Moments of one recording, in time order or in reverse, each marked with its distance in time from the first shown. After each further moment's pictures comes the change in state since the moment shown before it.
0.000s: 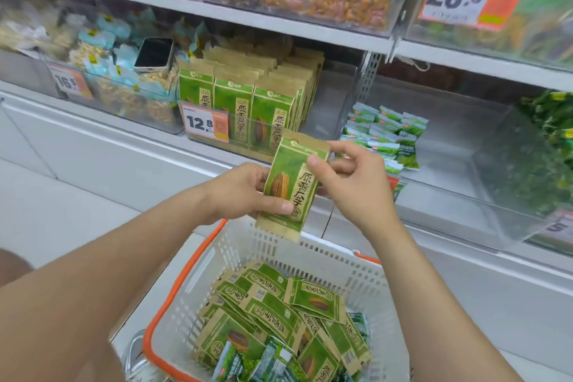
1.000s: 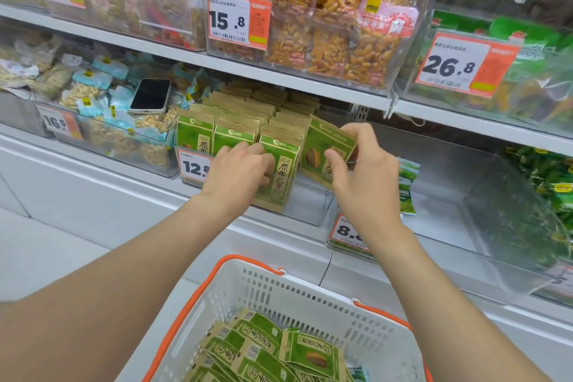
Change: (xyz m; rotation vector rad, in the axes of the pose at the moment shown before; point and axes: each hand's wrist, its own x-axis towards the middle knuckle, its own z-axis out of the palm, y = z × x) left_hand 0.063 0.034 -0.061 1.269 0.705 0.280; right_hand 0.063 -0.043 -0.002 -0.548 0.300 -0.478
